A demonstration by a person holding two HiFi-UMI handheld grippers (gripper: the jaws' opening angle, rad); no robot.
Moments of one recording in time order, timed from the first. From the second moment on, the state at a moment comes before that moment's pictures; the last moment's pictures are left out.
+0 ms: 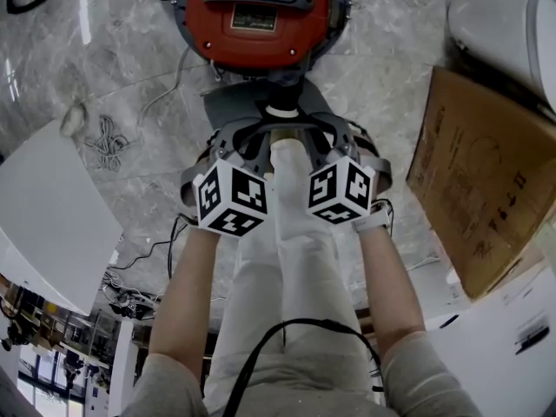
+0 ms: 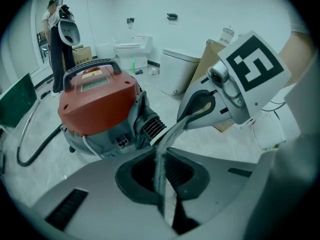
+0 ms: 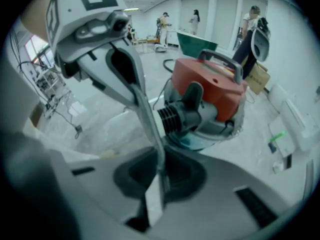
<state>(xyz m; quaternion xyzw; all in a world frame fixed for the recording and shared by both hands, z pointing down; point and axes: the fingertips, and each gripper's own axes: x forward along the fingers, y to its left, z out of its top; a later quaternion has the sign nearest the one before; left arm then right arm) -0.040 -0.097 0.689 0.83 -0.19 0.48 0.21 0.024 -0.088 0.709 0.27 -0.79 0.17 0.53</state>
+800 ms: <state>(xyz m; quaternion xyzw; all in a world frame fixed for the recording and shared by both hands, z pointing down) -0.052 -0.084 0.726 0.80 -0.21 0.48 0.27 0.011 -0.082 0.685 0.24 -0.80 0.10 0.54</state>
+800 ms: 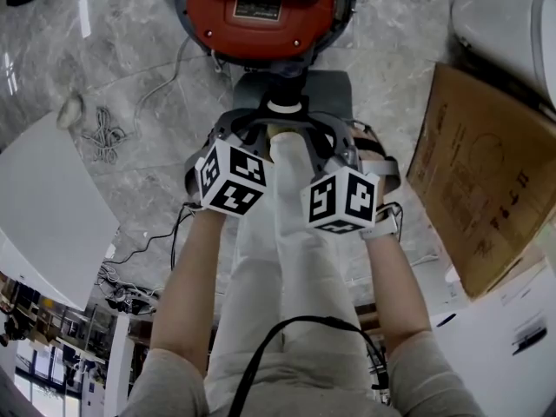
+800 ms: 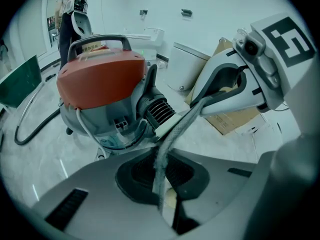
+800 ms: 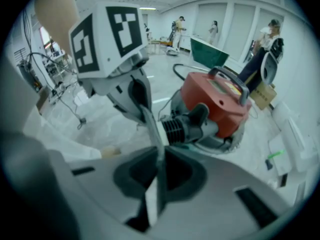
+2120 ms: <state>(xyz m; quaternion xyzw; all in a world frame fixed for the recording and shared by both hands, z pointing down) -0.054 -0.081 0.723 0.81 -0.22 0.49 0.24 0.016 -0.076 0.696 0.29 -0.80 0.10 0.52</state>
